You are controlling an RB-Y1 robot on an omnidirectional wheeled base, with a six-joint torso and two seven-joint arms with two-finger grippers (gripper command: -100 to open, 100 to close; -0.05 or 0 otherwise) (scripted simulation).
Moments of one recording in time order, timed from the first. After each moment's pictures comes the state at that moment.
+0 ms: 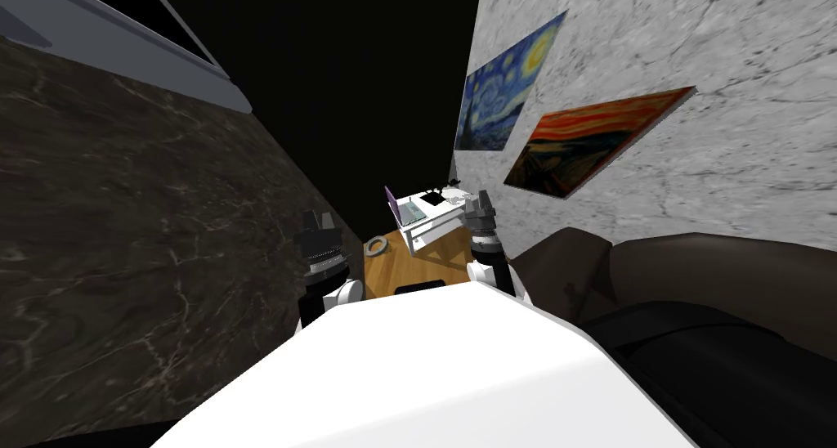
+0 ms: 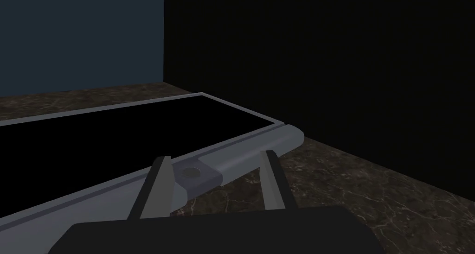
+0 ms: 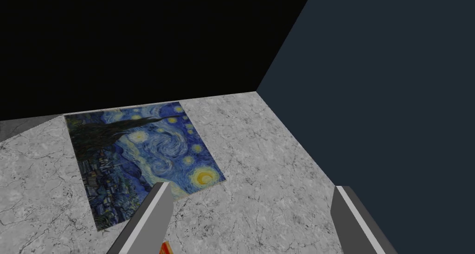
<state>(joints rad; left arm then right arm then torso) 0.51 -0.02 -0.03 -2.34 0.09 -0.52 -0.10 0.51 -0.04 0.05 -2.35 0.08 -0.45 -0.01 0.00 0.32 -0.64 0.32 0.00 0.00</state>
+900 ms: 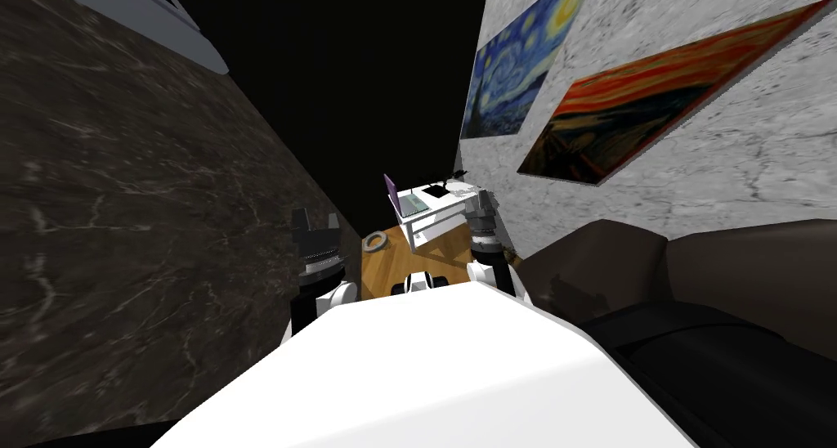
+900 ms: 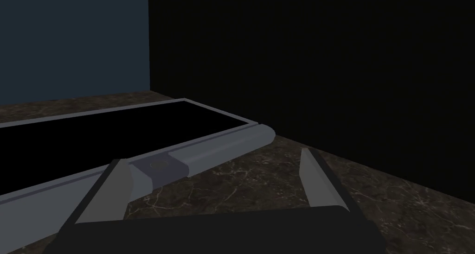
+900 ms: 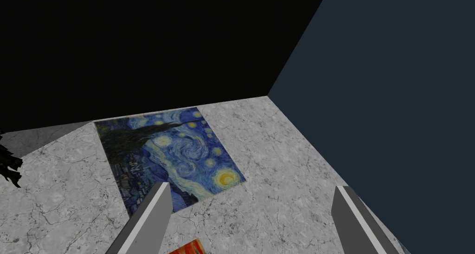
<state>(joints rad) 0.51 0.07 -0.01 -2.35 0.12 -0.49 -0.08 0.51 -0.04 0.05 -2.35 0.08 -0.45 -0.01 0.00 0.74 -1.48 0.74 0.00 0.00</state>
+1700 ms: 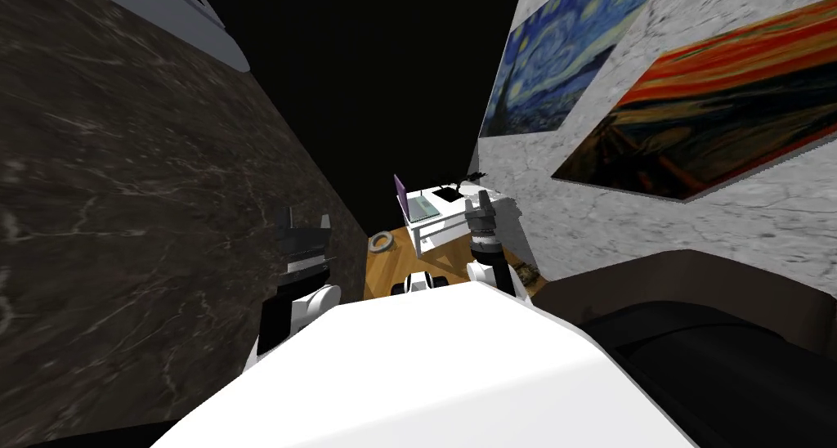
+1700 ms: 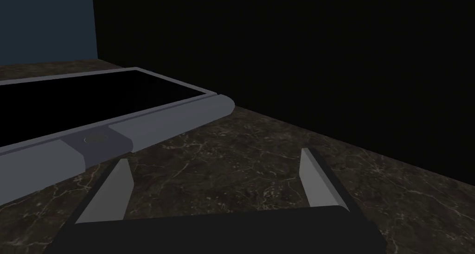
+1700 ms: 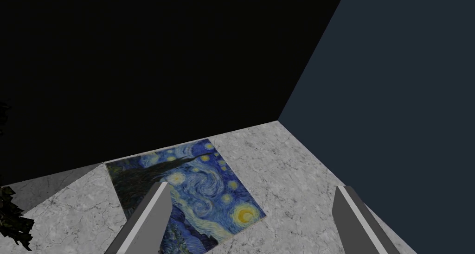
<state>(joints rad) 0.50 0.15 0.12 -2.39 0.28 -0.33 0.03 0.51 -0.04 0.05 -2.35 0.08 -0.45 -0.01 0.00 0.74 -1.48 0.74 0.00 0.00</state>
